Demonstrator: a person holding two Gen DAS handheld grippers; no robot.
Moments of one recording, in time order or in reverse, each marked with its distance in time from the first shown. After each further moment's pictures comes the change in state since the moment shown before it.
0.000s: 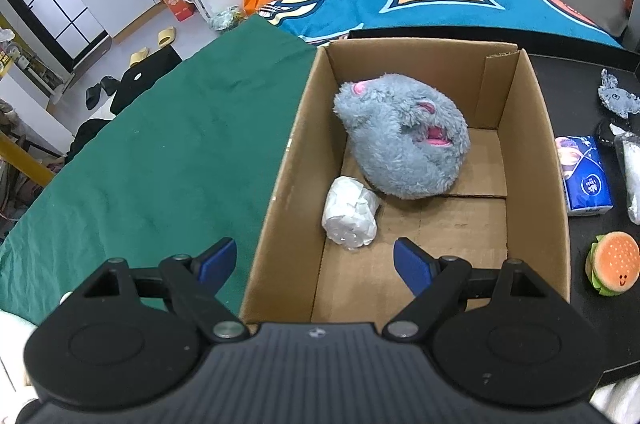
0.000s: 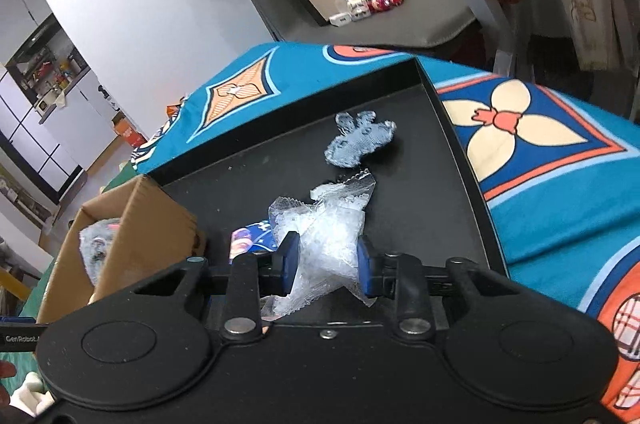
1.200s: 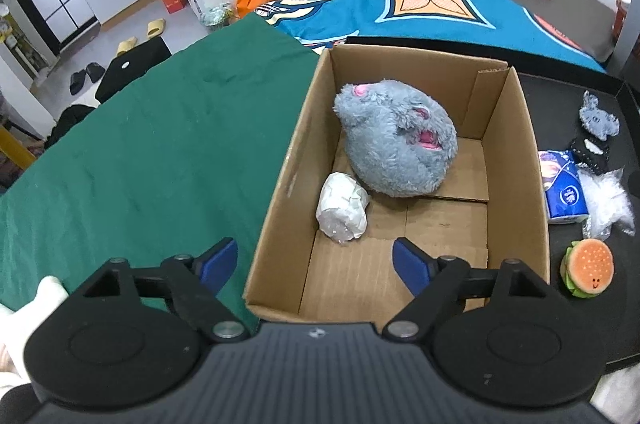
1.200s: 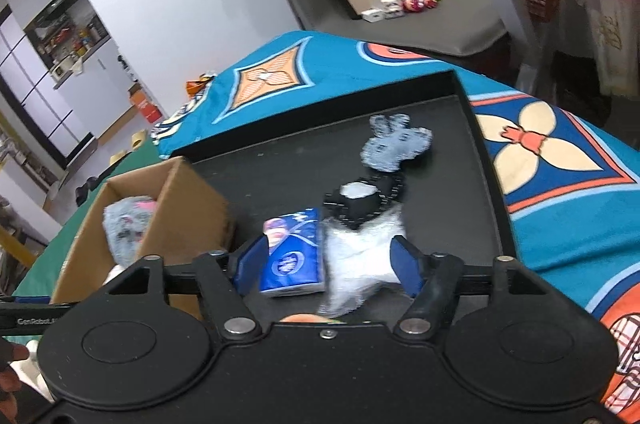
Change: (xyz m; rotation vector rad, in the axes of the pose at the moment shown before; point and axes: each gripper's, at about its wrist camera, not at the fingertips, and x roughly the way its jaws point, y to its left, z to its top) left arm -0.006 0.013 -0.006 -0.054 -0.012 -0.080; right arm -0.006 0.020 0.008 -0.083 0.047 0.016
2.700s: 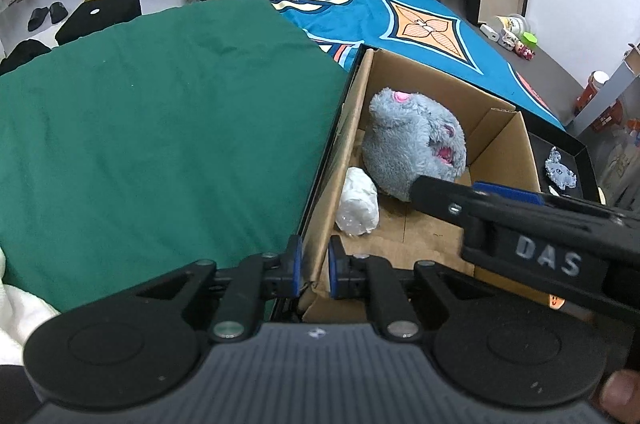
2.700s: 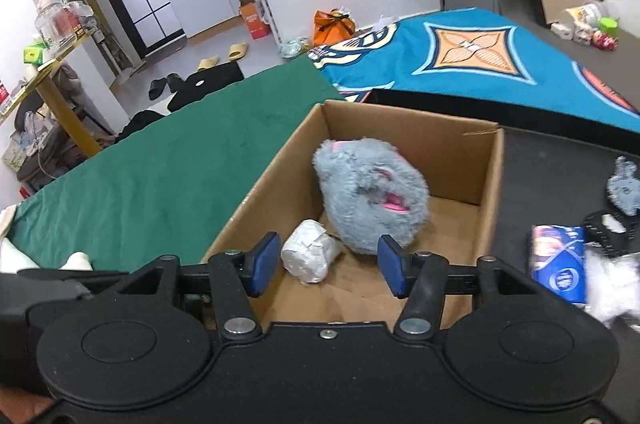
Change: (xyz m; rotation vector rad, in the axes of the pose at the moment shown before) left arm 0.016 0.078 -0.022 -0.210 -0.022 -0.282; right arm 0.020 0.206 -0.025 -0.350 0.133 0.171
